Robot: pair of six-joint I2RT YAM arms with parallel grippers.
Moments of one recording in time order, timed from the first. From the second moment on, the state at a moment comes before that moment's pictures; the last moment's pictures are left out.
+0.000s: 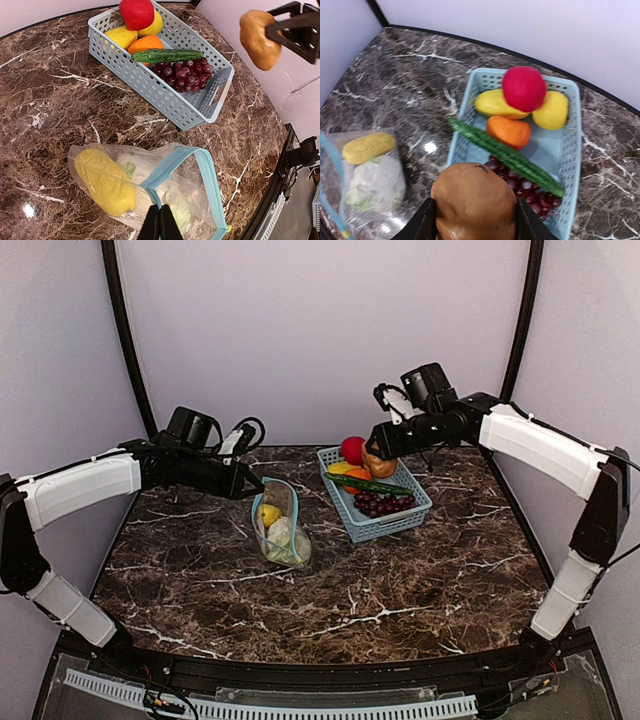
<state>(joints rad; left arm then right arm) -0.52 1.46 1.17 -0.43 0.39 -0.22 0.61 1.73 1.65 -0.64 -0.01 0.14</state>
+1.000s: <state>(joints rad) -0.52 1.46 1.15 -0.41 0.40 -0.24 1.11 1.83 1.41 -0.03 0.15 0.54</state>
